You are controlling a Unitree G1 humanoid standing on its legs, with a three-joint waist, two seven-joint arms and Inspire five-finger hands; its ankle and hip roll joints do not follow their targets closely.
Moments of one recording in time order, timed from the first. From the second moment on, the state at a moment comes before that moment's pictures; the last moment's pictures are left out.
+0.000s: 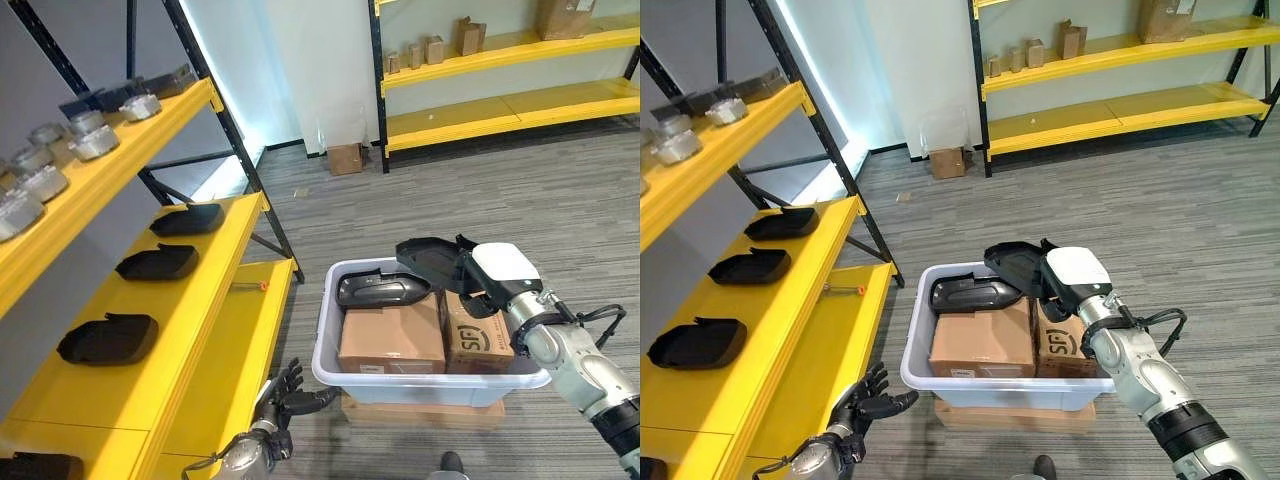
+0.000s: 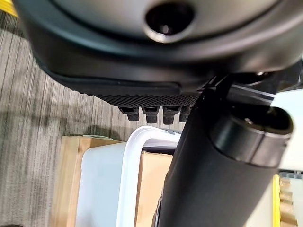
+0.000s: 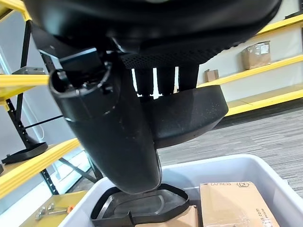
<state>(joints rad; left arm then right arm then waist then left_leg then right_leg) 0.17 0.24 -0.31 0.39 -0.54 0.01 0.05 -0.25 -0.87 0.34 0.14 -0.59 0.05 -0.08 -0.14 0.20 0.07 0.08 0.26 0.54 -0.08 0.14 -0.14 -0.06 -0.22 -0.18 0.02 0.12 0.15</state>
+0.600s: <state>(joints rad) 0.16 0.22 -0.31 0.38 -0.54 0.02 0.05 -0.26 -0.86 0.34 0.14 -0.59 0.05 -0.08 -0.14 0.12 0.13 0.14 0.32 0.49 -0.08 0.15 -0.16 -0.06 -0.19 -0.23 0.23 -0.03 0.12</state>
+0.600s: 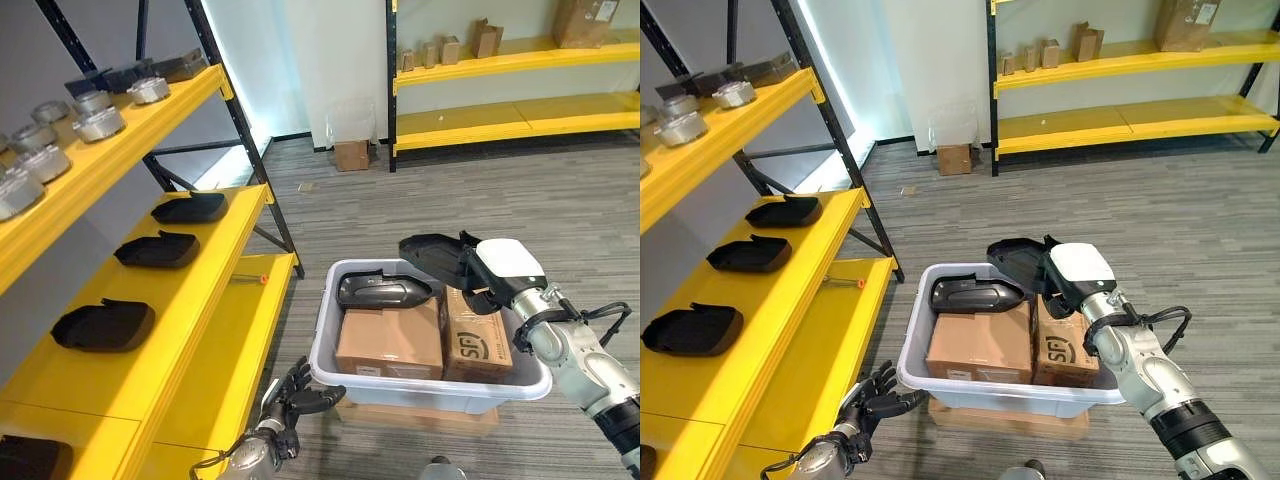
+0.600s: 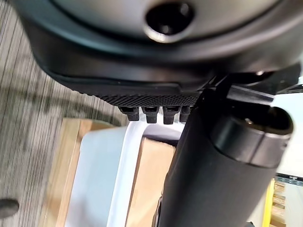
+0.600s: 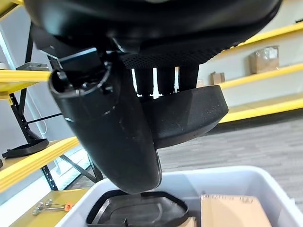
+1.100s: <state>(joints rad) 0.15 0.27 -0.33 0.37 -0.58 0.02 0.06 -0.54 -0.86 0.46 0.21 -0.58 0.05 -0.10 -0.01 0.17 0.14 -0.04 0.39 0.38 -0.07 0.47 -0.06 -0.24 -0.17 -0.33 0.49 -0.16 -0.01</state>
